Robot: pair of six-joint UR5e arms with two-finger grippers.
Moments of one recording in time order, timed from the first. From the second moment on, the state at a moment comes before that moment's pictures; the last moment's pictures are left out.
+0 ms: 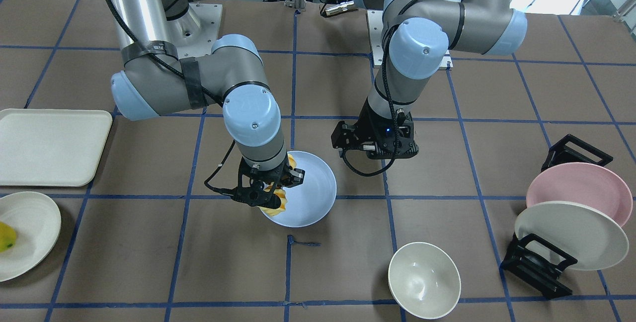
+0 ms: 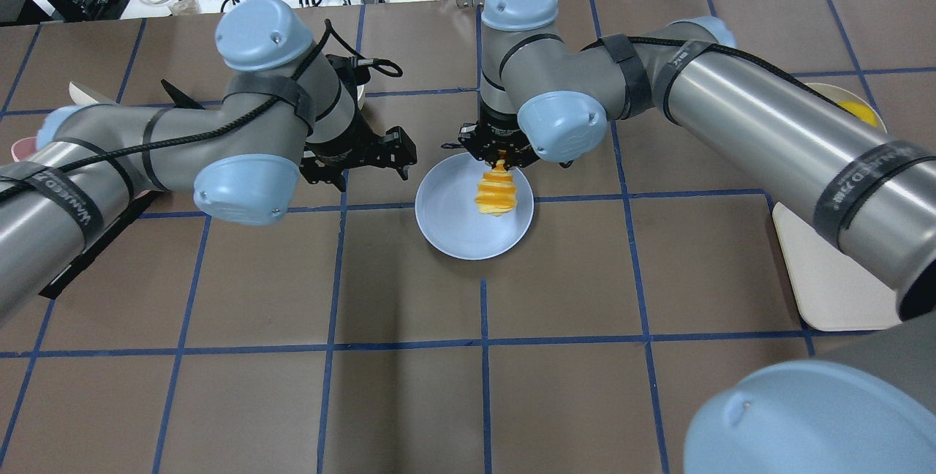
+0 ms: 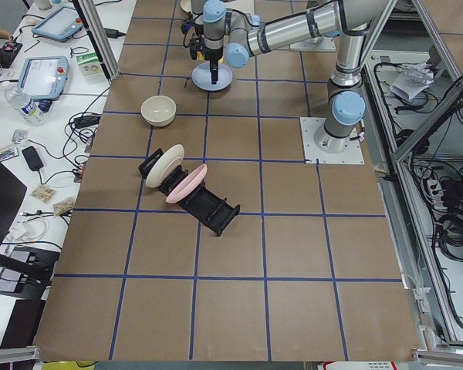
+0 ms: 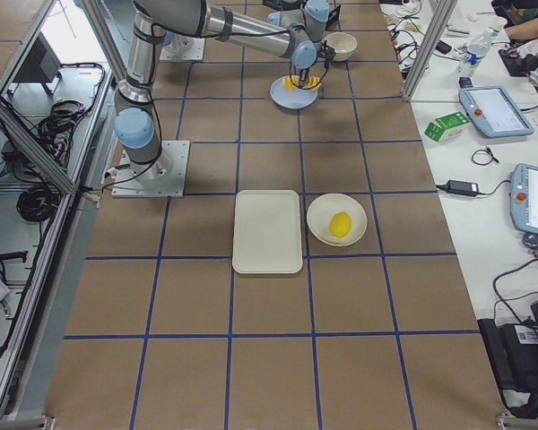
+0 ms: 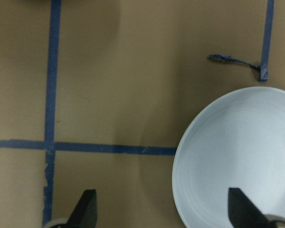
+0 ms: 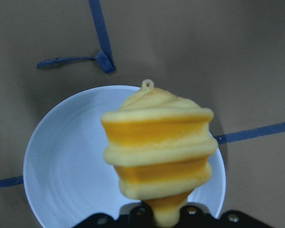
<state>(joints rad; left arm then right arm) -1.69 -1.71 -1.83 -1.14 1.48 -0.23 1.89 -1.07 1.55 -2.01 -1.49 0.54</state>
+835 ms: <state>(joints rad) -1.64 -1.57 -1.62 -1.60 1.60 -0.23 1.95 -1.01 1.59 -2.05 -1.48 0.57</state>
